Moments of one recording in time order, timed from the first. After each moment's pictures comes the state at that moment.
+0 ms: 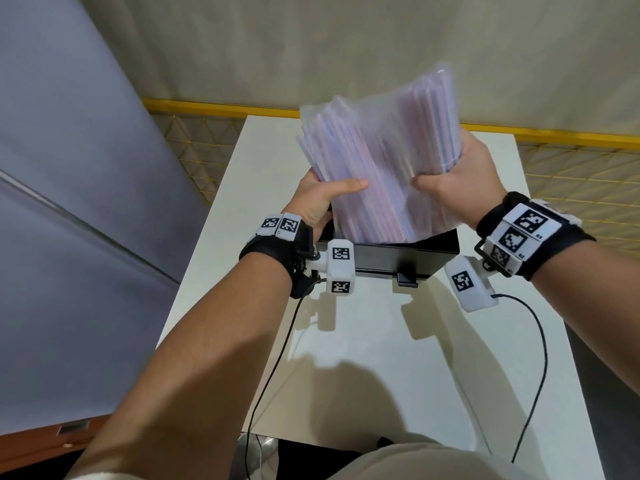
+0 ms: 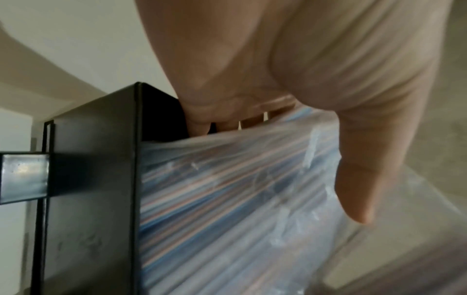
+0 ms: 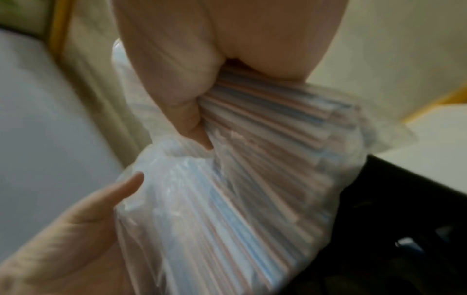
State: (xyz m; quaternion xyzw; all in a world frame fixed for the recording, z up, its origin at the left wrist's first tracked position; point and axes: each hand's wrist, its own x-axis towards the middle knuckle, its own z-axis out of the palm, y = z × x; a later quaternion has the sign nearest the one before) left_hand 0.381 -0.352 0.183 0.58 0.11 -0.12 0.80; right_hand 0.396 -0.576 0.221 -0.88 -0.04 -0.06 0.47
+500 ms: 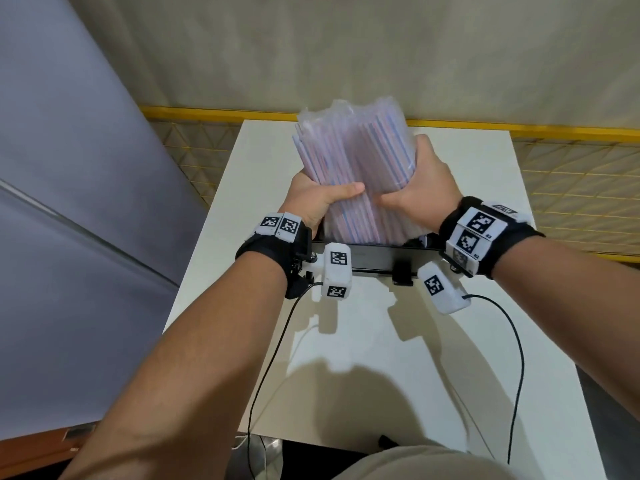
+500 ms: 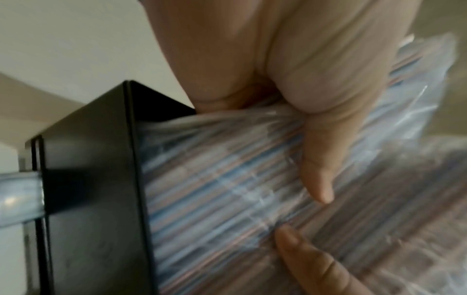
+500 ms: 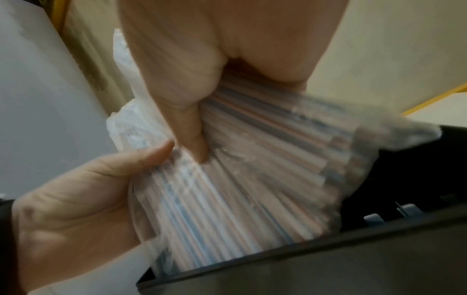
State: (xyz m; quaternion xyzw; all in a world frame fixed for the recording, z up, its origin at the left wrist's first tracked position) left_hand 0.383 -0.361 0.182 0.64 0.12 -0.07 0.76; right_hand 0.386 -0.553 0.215 -0.91 -0.05 0.00 0.40
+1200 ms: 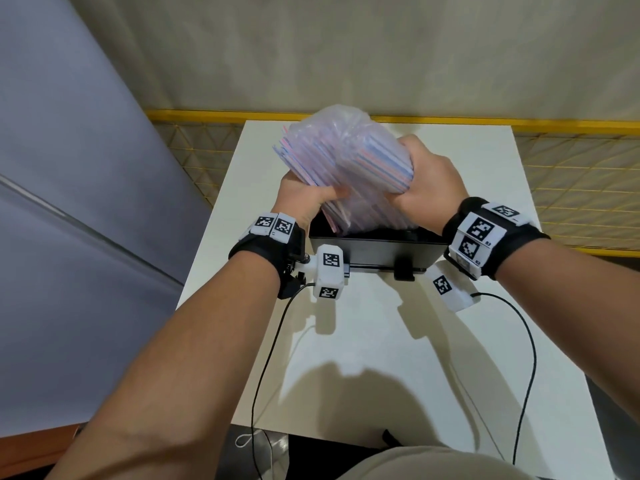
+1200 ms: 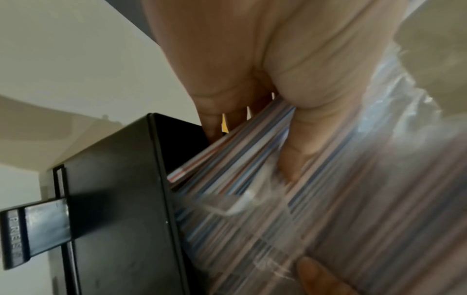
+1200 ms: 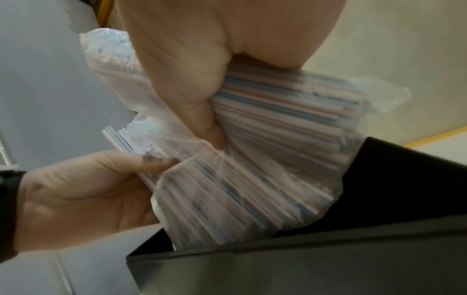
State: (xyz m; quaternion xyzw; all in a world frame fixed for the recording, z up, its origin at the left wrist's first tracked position) left_hand 0.381 -0.347 0.172 0.66 0.14 -0.02 0.74; right_hand 0.374 -0.560 0.216 -0.94 -0.12 -0.04 0.32
